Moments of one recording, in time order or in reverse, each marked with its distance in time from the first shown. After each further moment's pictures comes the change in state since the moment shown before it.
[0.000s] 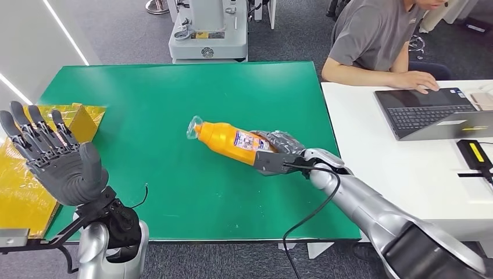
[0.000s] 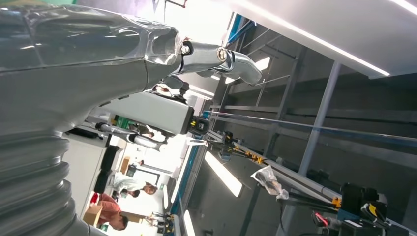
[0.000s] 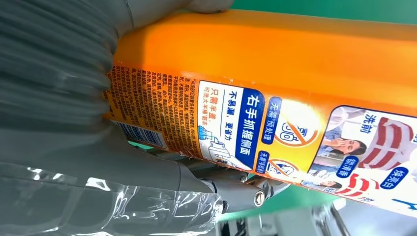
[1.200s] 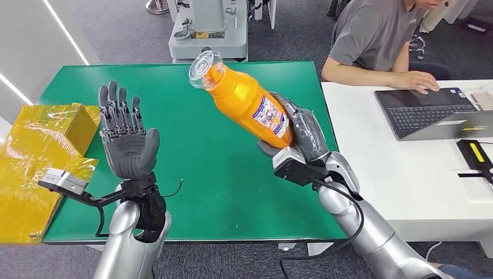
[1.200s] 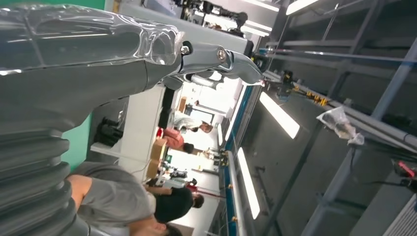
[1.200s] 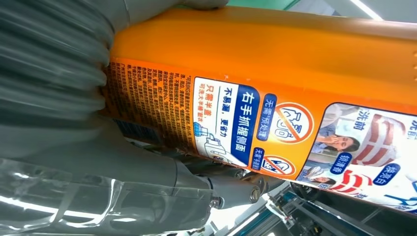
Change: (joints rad) left arm -0.147 0.043 -0.122 0.285 0.087 -0.119 0.103; right arm 0.310 -0.035 -0.351 -0.647 0.168 -0.308 0.008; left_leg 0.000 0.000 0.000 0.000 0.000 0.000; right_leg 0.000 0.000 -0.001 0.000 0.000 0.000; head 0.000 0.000
